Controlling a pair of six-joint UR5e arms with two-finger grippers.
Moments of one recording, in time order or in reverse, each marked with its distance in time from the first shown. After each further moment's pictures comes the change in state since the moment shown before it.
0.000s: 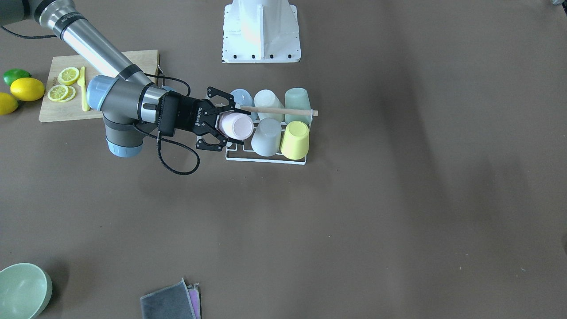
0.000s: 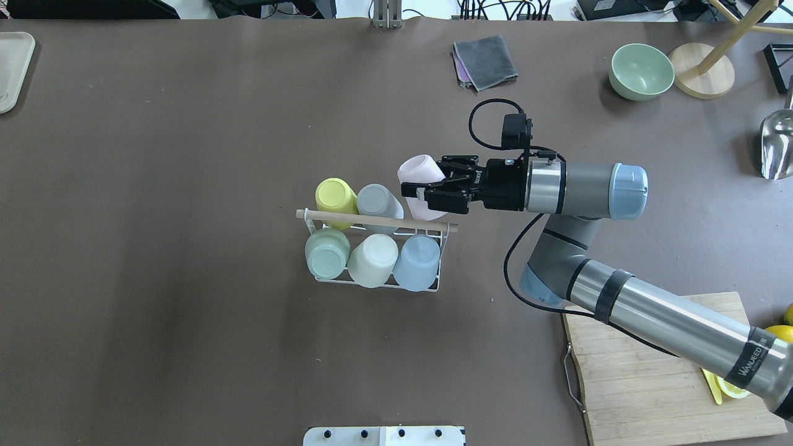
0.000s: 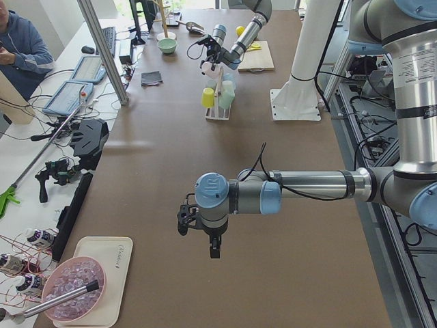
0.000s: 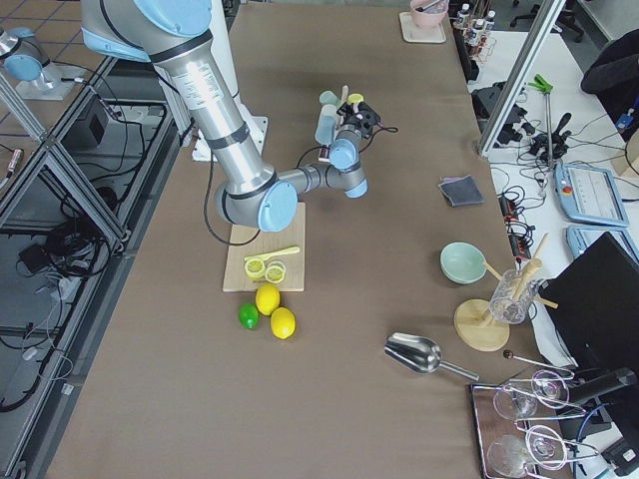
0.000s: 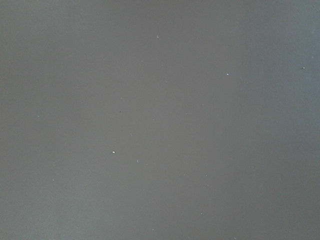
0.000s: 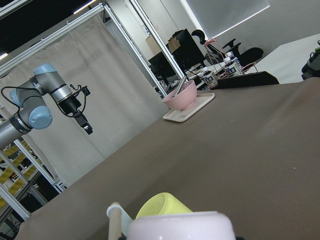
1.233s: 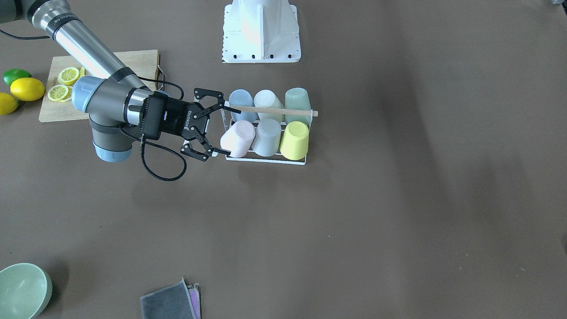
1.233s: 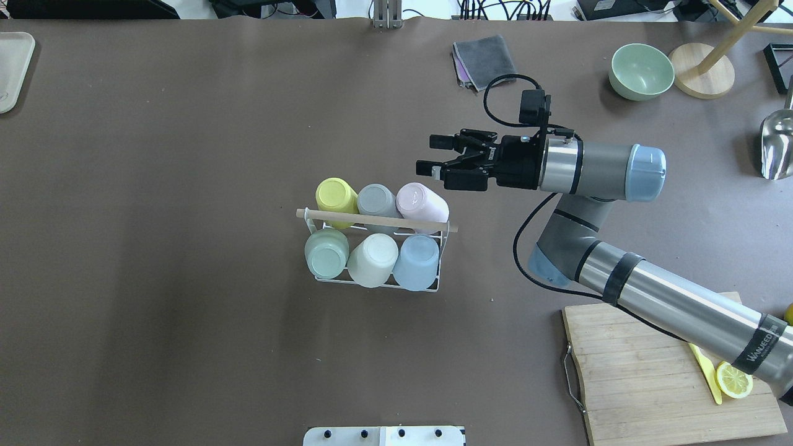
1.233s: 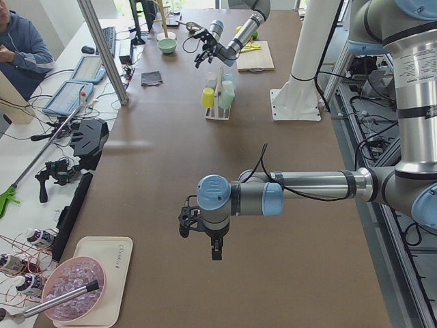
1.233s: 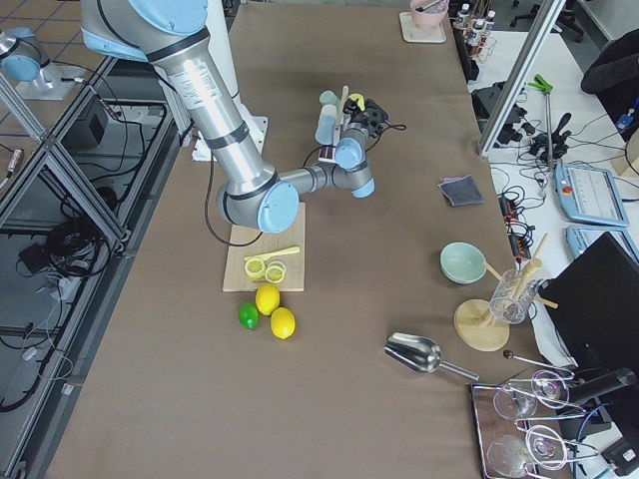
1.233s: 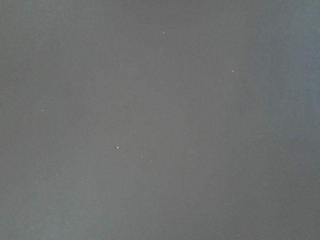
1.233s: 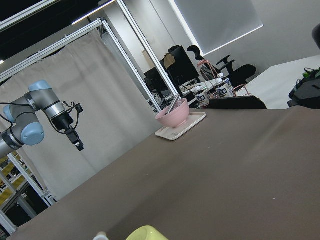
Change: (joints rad) left arm -0.008 0.005 0.004 -0.001 0.000 0.001; right arm 0.077 -0.003 0.011 0.003 -0.002 0.000
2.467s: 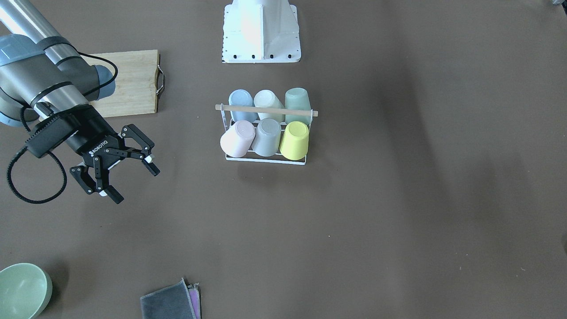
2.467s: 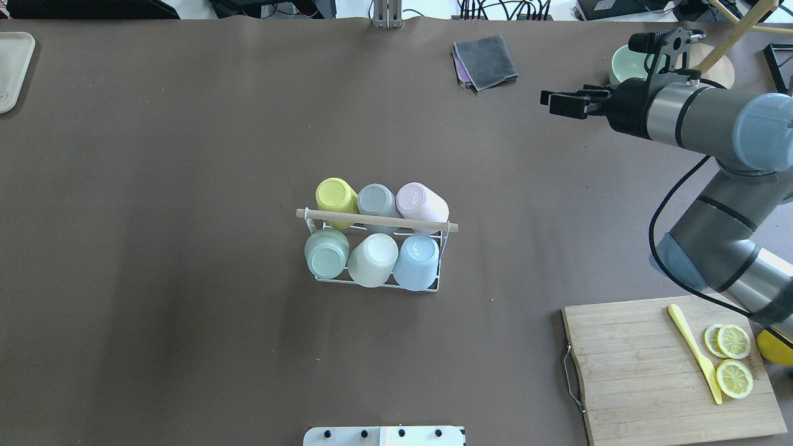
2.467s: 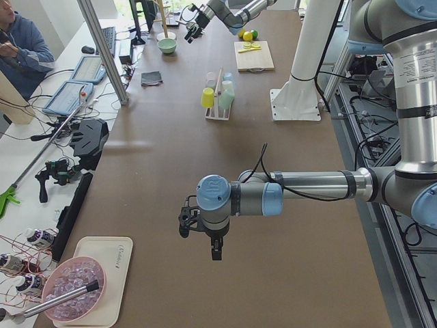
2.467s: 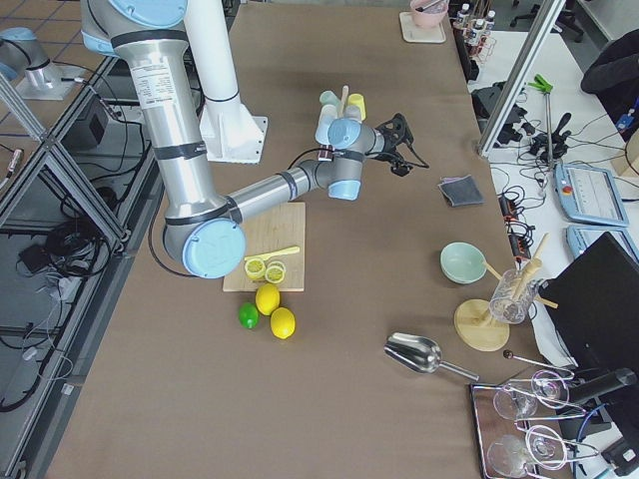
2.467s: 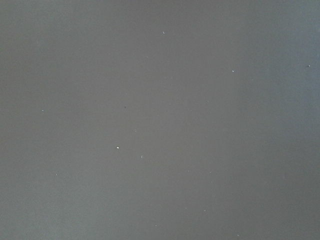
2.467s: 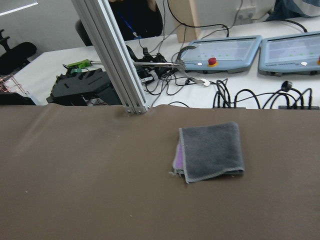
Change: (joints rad) left arm 0.000 -0.001 0.001 0.000 -0.001 0.000; right arm 0.157 -0.396 0.600 -1.007 -0.204 -0.001
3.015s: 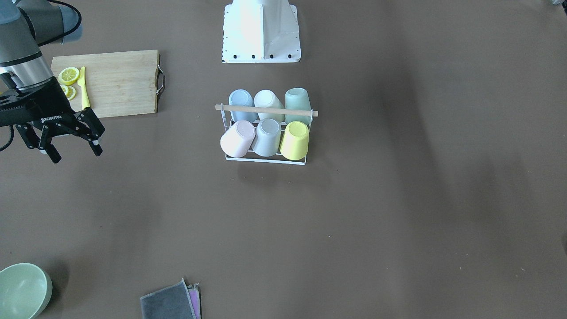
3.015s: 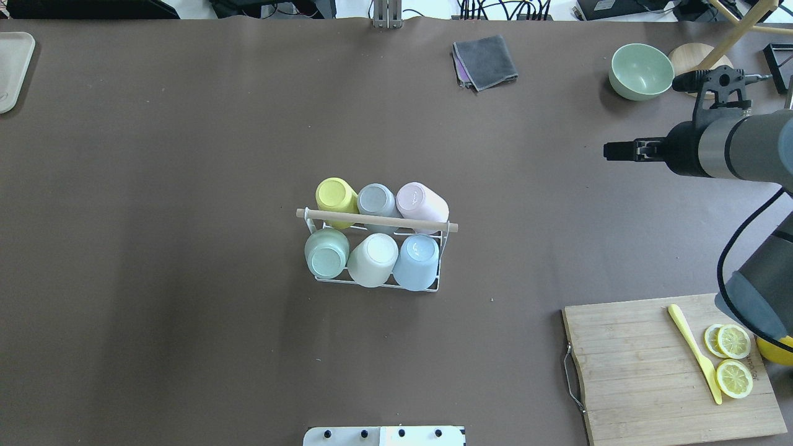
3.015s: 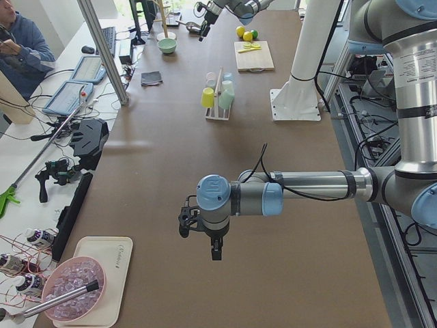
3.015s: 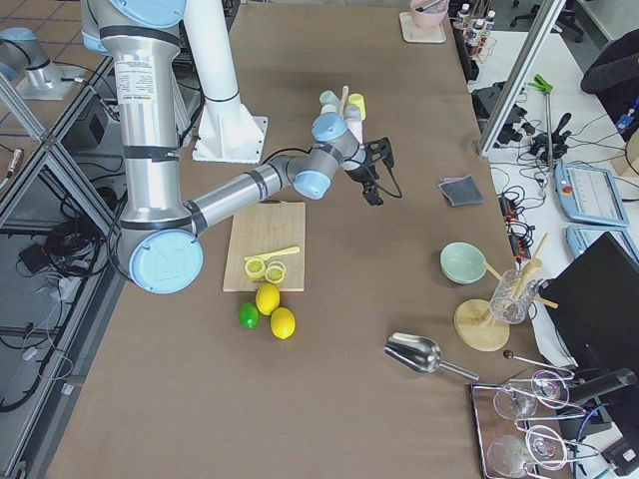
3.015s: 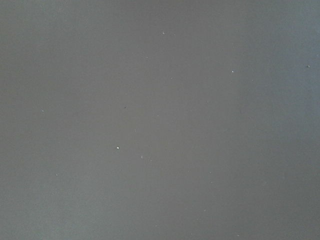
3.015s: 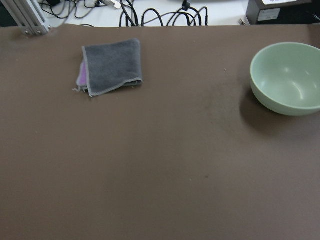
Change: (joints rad) left arm 0.000 0.001 0.000 0.000 0.000 0.000; right arm 0.023 -0.192 0.235 -0.470 0.112 -0.006
